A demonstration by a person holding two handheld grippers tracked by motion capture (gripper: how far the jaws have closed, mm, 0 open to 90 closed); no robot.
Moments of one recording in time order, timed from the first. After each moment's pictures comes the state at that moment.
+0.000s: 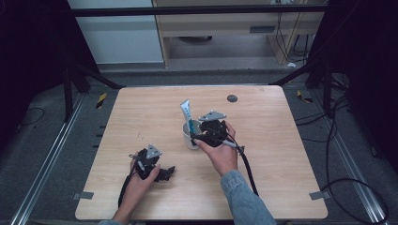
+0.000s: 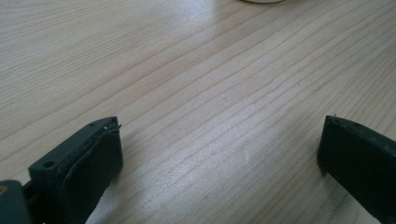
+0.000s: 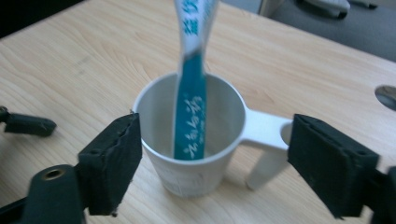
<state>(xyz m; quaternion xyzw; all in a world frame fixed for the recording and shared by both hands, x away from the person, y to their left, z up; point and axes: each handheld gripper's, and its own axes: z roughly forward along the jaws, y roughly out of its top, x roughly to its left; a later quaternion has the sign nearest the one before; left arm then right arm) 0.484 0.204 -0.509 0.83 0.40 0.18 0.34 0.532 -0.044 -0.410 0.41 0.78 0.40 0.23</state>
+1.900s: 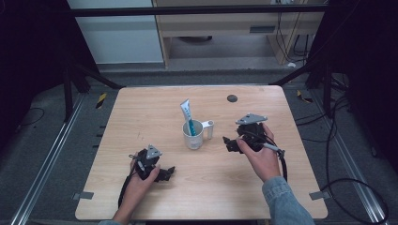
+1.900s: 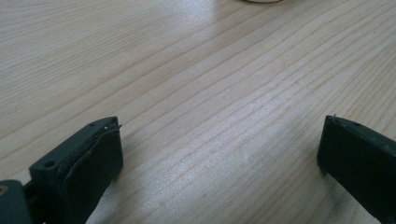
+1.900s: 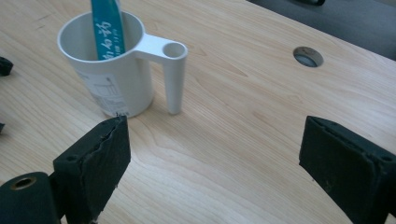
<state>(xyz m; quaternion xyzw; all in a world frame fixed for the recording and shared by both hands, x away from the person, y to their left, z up) 0.483 0.204 -0.509 0.83 0.40 0.18 0.34 0.506 -0.149 -0.395 0.42 0.79 0.37 0.24</state>
